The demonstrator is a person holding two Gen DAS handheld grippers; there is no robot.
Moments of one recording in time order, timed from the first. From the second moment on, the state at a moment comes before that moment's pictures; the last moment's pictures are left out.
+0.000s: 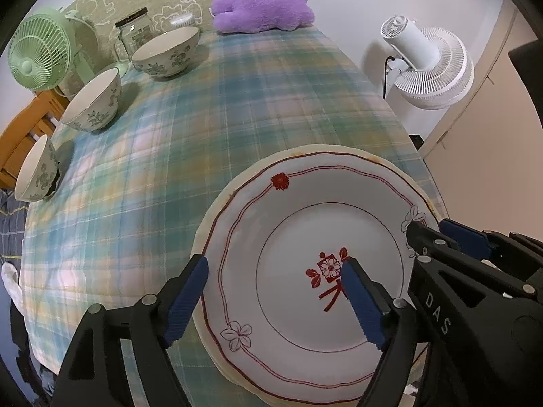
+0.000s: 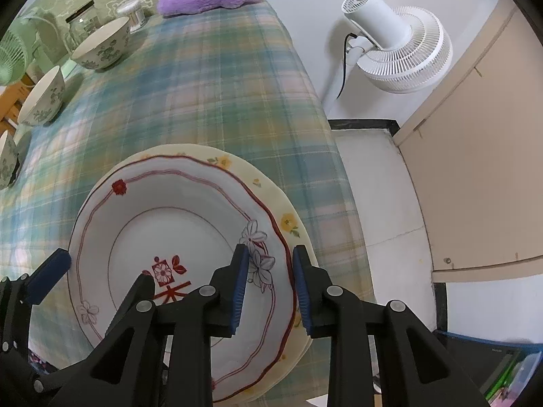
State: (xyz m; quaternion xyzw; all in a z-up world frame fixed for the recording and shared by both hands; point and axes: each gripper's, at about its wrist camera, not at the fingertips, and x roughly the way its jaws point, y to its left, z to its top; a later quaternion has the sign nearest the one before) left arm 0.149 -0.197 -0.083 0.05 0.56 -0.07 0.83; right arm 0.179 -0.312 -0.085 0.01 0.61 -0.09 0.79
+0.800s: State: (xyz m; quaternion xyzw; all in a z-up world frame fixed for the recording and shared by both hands) left arm 0.160 -0.107 -0.057 -0.02 0.53 -0.04 0.85; right arm 0.199 -0.257 -0.055 0.02 0.58 0.00 0.82
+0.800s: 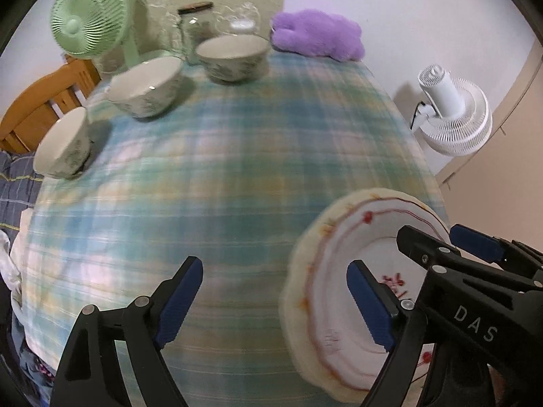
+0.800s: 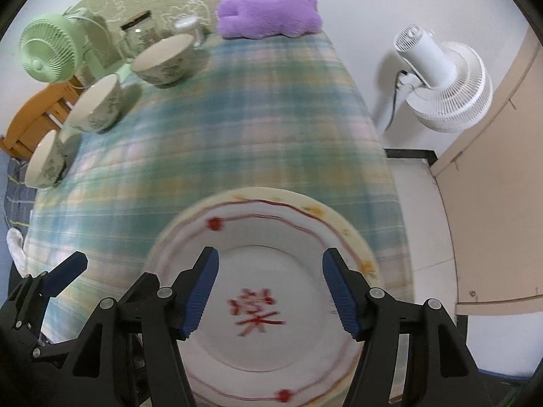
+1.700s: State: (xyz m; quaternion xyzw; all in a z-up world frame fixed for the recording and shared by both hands) left arm 0.181 0.164 -0.010 -0.03 0.48 0.00 0.88; right arm 0.219 0.024 -0.004 0.03 0.52 -0.01 0.85
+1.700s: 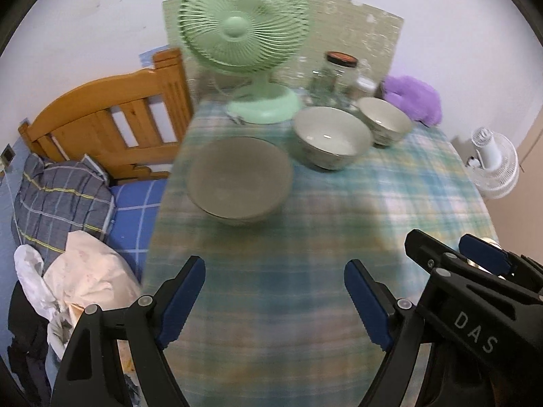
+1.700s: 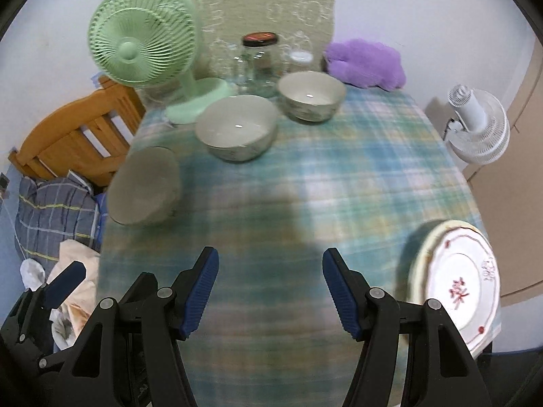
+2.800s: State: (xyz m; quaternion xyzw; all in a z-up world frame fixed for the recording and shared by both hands) left arm 0.324 0.234 -0.100 -0.01 0.49 0.03 0.87; right arm 0.364 0.123 -0.107 0.03 0.52 0.02 0.85
